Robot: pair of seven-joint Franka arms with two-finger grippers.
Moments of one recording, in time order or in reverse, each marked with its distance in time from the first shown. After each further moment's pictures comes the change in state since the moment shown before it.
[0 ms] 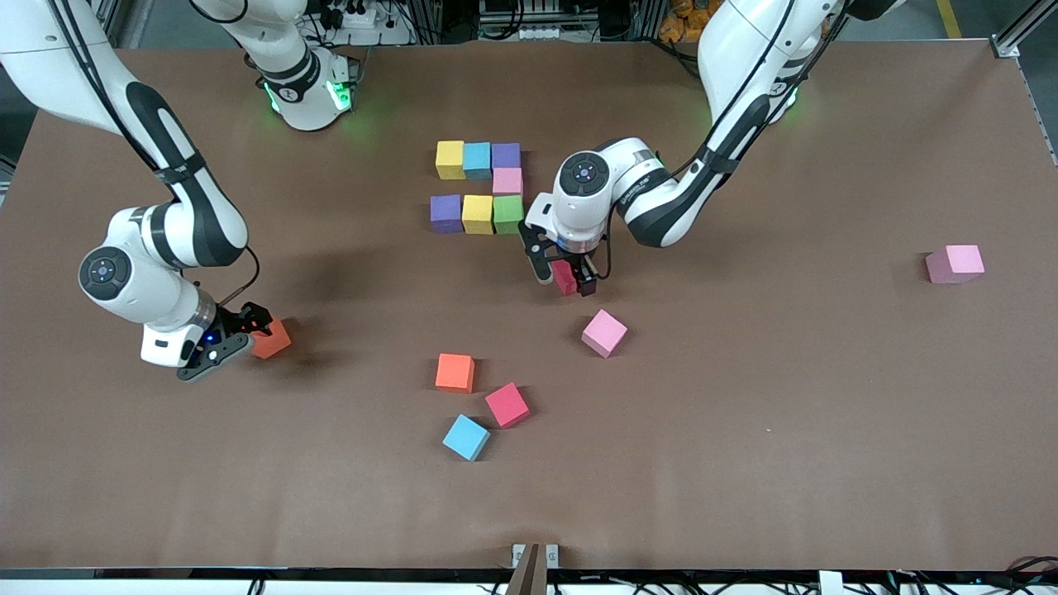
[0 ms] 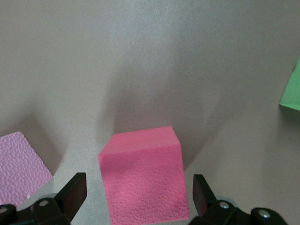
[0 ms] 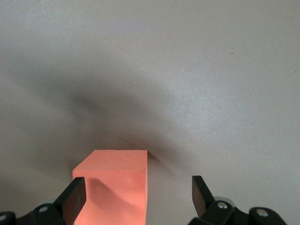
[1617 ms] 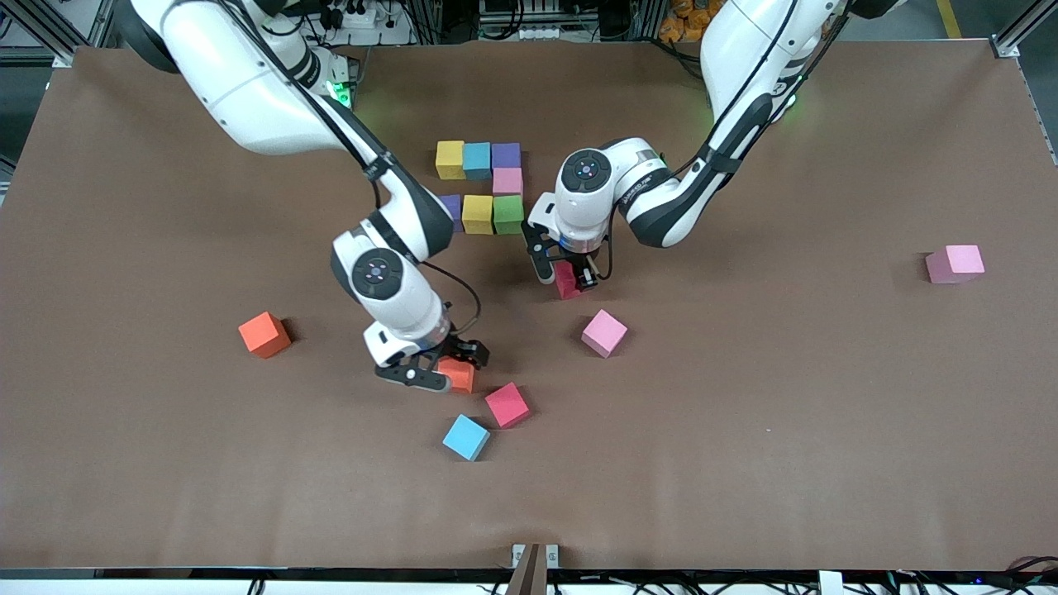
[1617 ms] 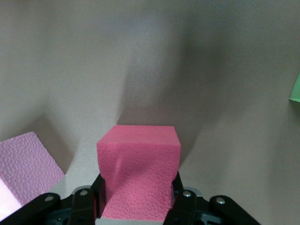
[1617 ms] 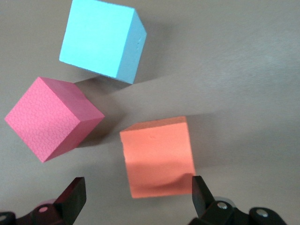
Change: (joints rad) left arm 0.008 -0.010 -0.001 -0.006 0.037 0.015 -0.001; right arm 0.631 0.326 -0.007 0.534 0.011 -0.079 1.381
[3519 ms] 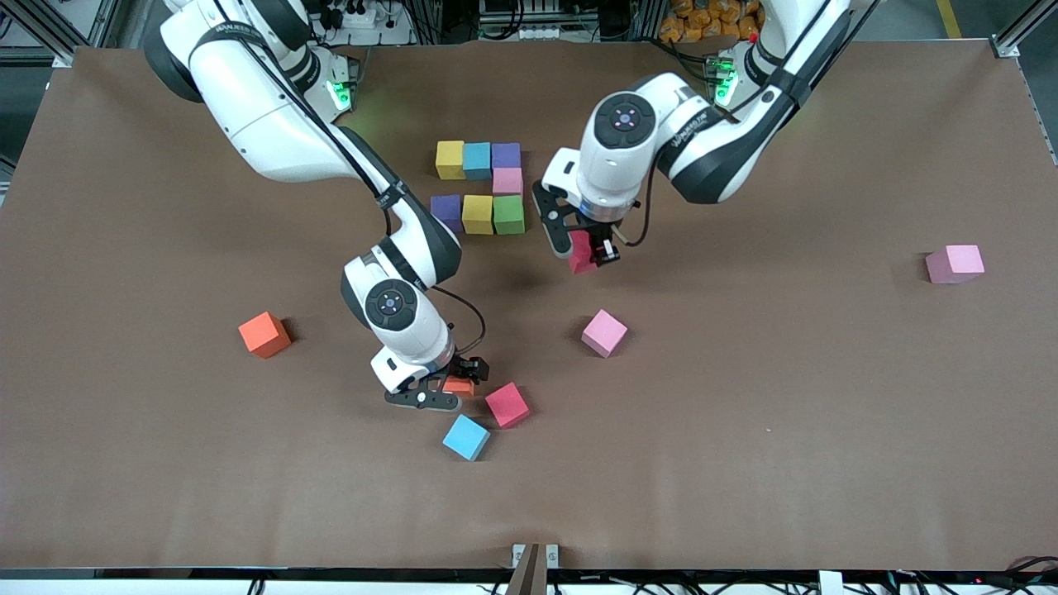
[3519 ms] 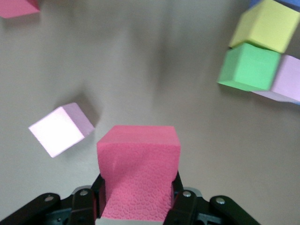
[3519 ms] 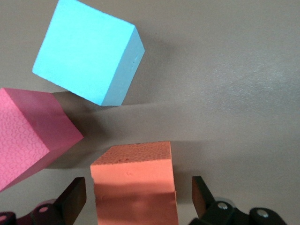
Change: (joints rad) left arm 0.271 -0.213 -0.301 0.087 -0.185 -0.399 0.155; right arm 0.037 0.107 -0.061 0.145 -0.016 -0.077 -0.158
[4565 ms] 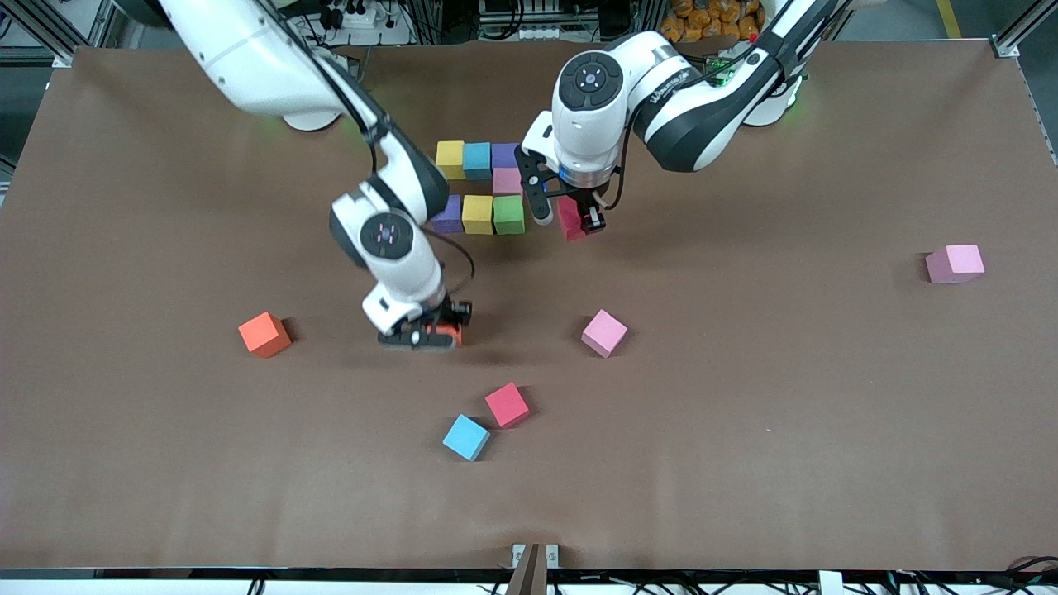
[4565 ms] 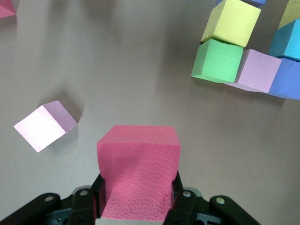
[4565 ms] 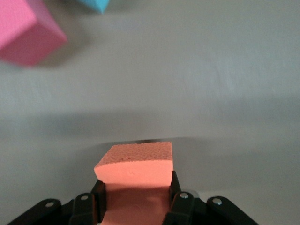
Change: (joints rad) left arm 0.007 -0.019 -0.064 0.028 0.000 -0.088 -0.020; right arm 0.003 -0.378 0.027 -0.536 0.001 0.083 0.019
